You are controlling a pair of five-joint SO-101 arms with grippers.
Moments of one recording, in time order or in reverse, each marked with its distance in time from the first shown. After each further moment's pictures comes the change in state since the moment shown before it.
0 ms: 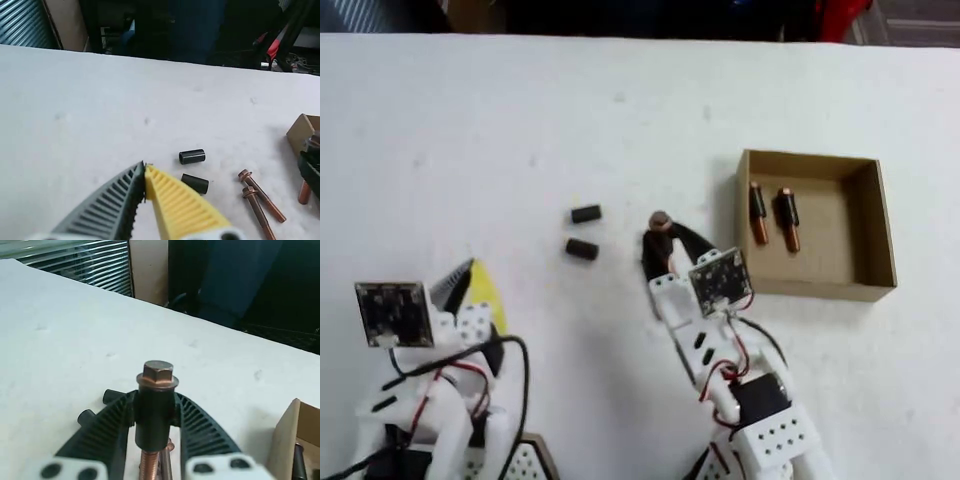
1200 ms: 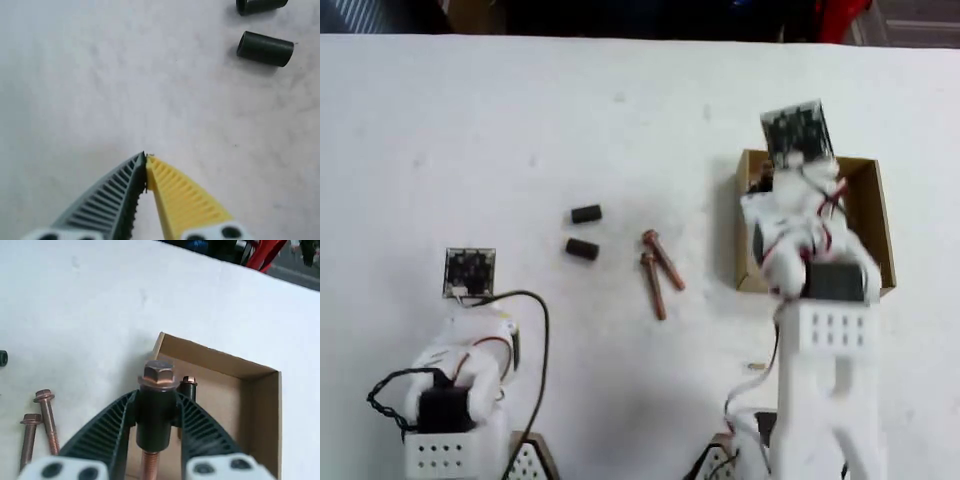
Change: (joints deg) left arm -6.2 0.4 32.4 -4.0 -8.1; right arm 26.6 47.6 -57.3 38.6 12.1
